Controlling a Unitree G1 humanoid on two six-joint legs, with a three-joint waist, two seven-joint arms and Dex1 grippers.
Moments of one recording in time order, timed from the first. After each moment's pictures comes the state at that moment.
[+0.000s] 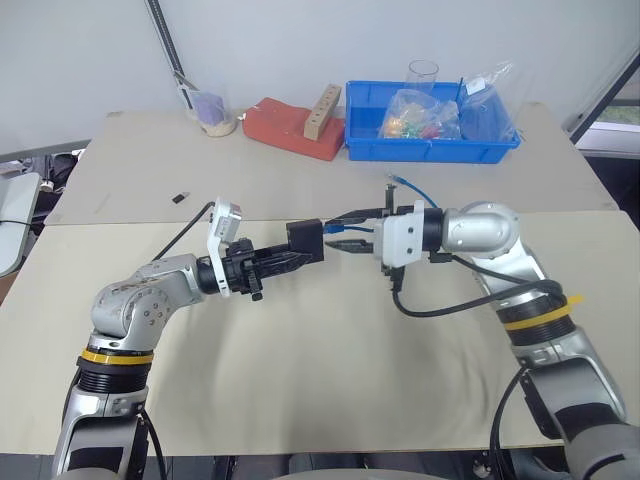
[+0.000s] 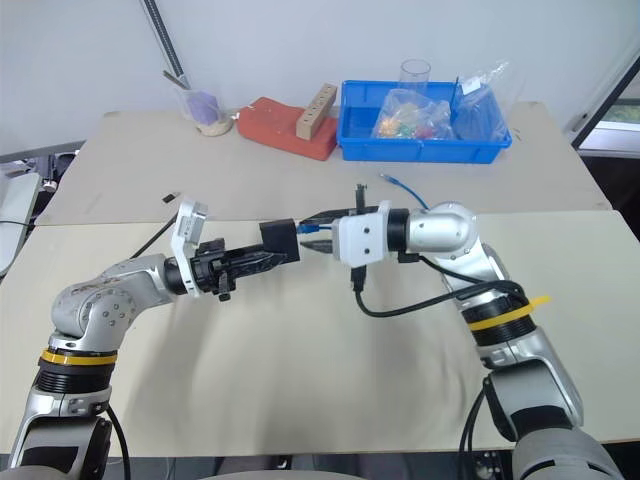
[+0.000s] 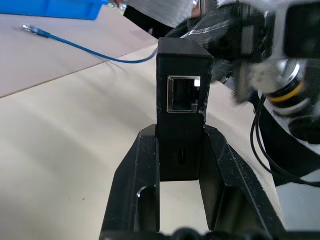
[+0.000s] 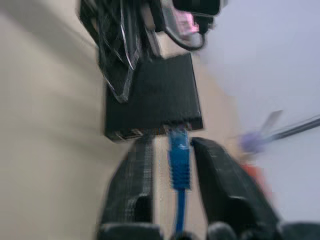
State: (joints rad) left arm -0.43 0.56 0.04 -0.10 -0.78 0.78 -0.96; right arm -0.74 -0.59 0.29 0.04 0.12 -0.17 1.12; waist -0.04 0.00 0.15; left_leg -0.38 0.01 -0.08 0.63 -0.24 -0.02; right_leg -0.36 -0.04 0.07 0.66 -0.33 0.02
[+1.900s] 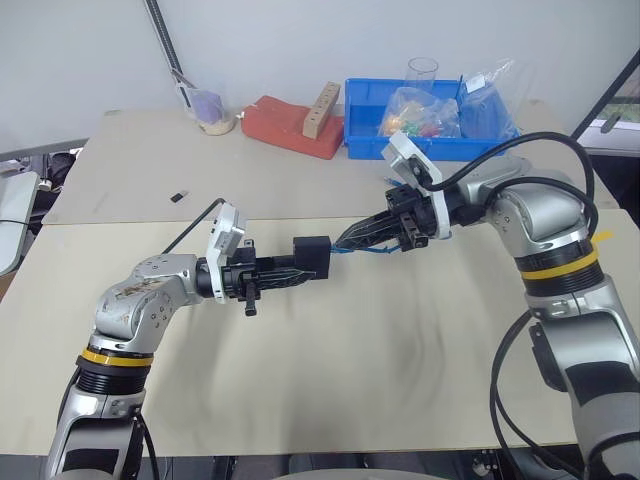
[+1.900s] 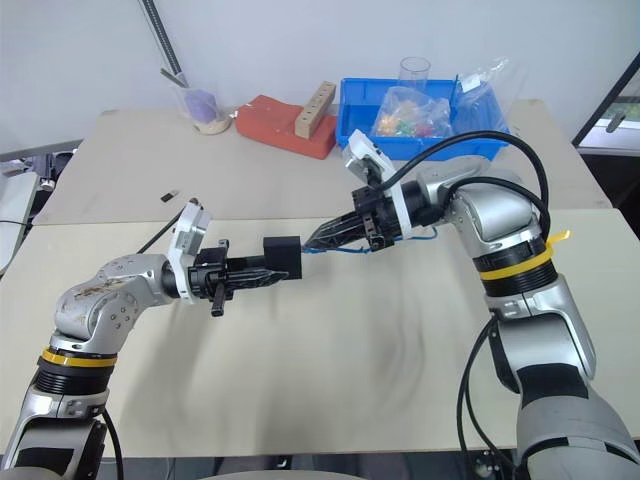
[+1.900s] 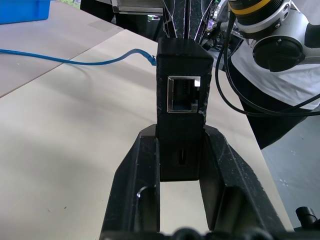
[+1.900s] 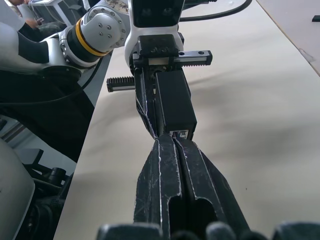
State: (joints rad) left arm -0.42 0.59 -0.01 -0.12 -0.69 0.65 -1.17; right arm -1.01 -0.61 0.28 0.13 0.48 0.88 1.43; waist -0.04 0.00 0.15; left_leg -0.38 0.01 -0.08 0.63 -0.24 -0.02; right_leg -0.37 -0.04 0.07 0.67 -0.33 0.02
